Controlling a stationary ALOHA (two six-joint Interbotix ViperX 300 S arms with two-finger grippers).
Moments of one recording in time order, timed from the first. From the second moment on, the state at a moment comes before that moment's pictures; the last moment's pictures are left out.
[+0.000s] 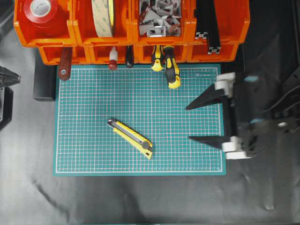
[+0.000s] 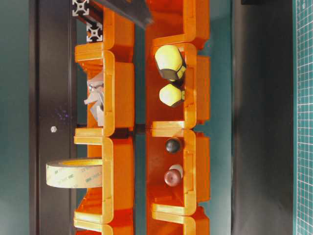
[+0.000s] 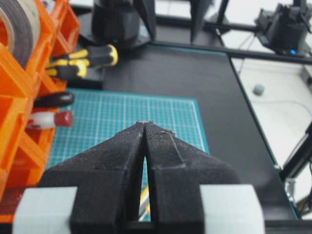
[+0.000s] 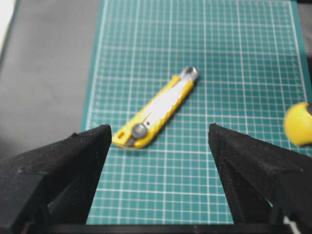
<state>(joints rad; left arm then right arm) -0.07 -1.20 1.05 0.03 0.27 -0.18 0.35 -0.46 0.81 -0.78 0.32 0.95</state>
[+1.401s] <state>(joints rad) -0.08 -1.22 1.05 0.03 0.27 -0.18 0.29 -0.93 0.97 -0.78 0.38 0.97</state>
